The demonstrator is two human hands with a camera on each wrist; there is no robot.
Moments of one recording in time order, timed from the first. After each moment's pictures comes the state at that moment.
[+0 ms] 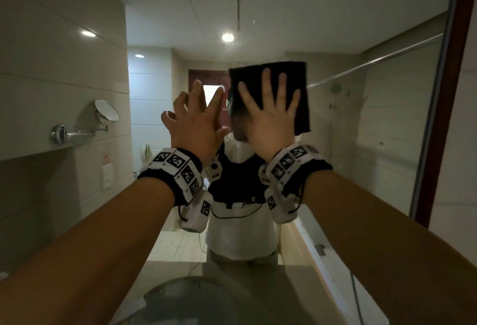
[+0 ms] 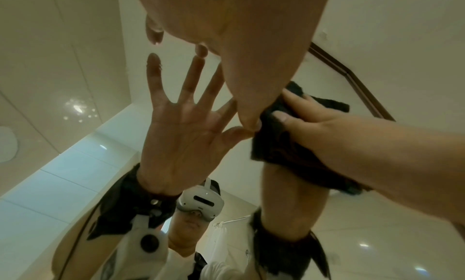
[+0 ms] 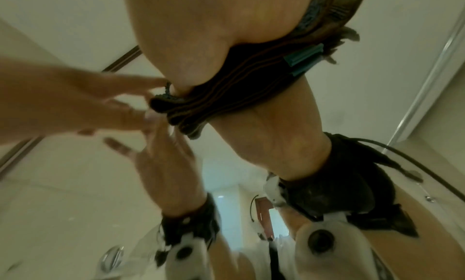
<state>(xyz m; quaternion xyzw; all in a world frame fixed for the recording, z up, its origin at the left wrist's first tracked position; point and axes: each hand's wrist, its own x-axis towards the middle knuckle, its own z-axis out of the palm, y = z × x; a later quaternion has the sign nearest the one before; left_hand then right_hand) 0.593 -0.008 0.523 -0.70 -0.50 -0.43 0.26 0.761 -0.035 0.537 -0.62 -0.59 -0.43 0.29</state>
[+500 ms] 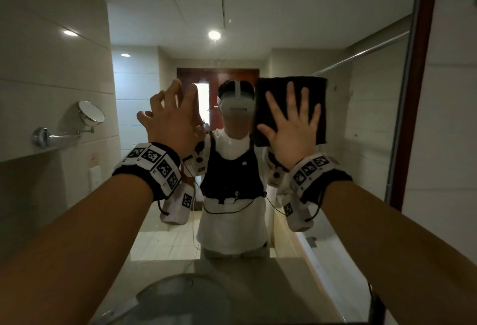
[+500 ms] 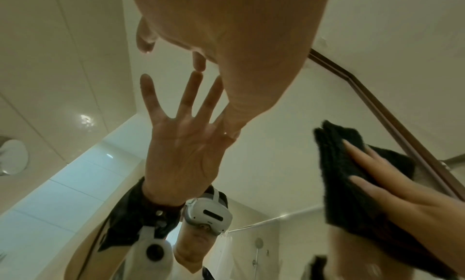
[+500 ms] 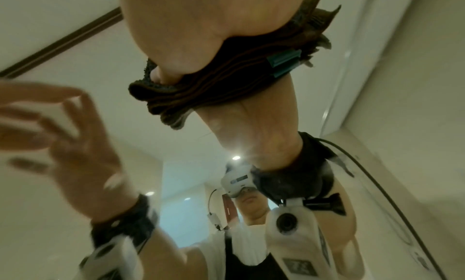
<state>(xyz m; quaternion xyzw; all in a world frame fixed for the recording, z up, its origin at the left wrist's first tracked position) 0.587 -0.017 0.531 -0.70 -0.53 -0.40 0.25 0.844 -0.060 0.506 -0.66 -0.55 -0.40 0.31</state>
